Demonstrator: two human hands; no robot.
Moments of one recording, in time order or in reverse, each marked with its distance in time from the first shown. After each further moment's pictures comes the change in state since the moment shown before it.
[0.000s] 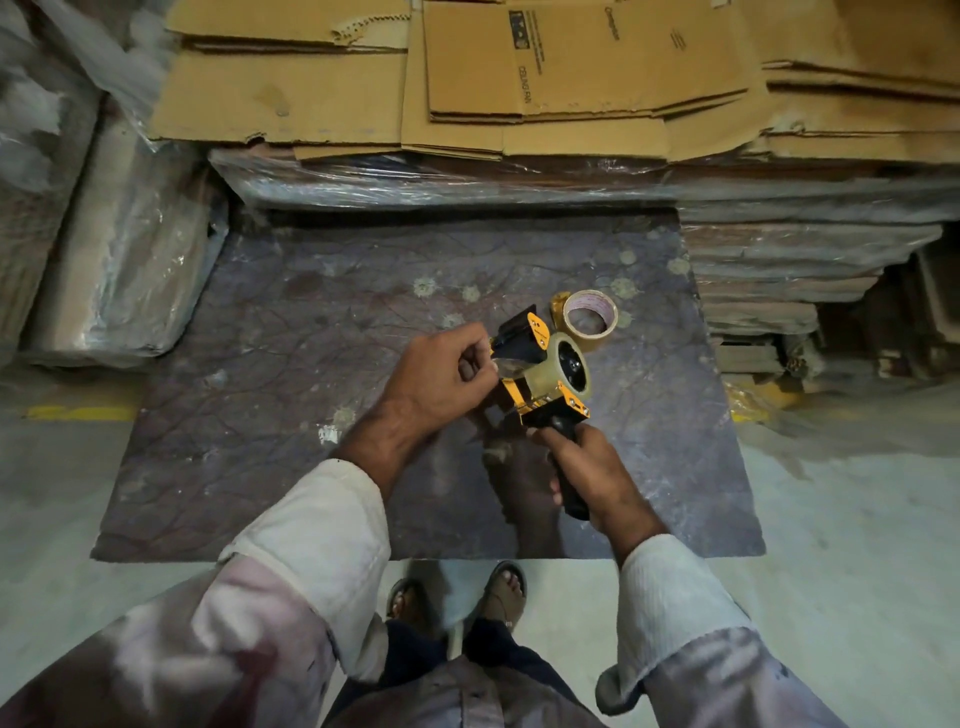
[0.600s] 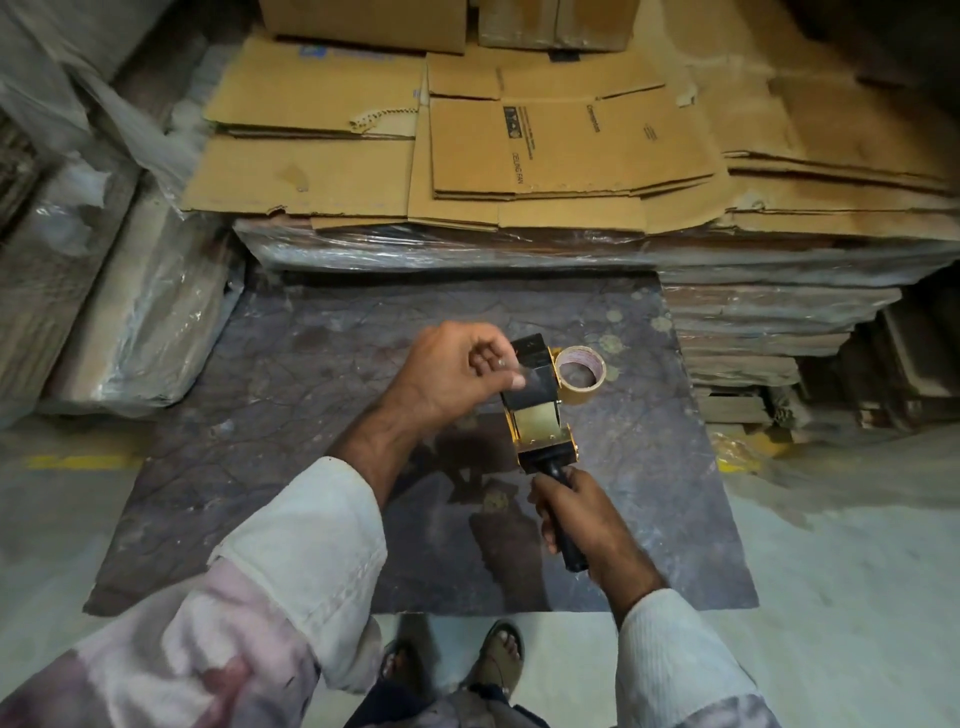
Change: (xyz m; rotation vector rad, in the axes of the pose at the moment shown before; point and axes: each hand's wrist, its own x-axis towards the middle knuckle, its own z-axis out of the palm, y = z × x) left_hand 0.038 0.048 -0.041 -0.140 -0.076 0.021; right_hand -0.017 -0.012 -0.001 0.003 -0.071 -0.097
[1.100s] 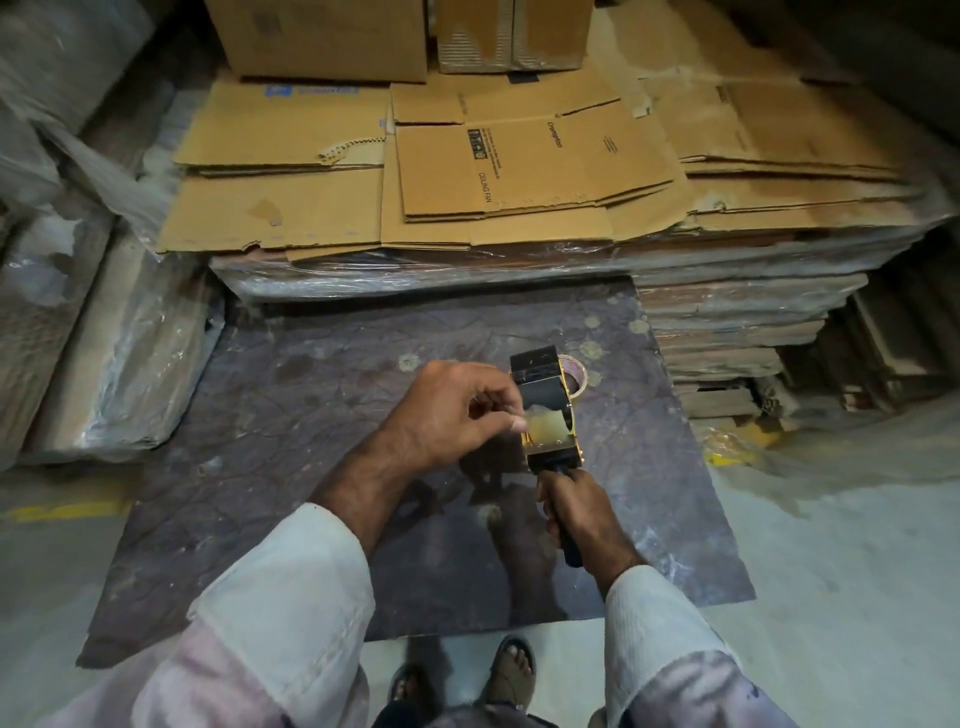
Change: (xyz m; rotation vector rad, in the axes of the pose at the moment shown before) left_hand -0.011 0.023 0.005 0.108 -0.138 0.242; right_hand 0.013 -0.004 -0.011 0.018 0.165 0.064
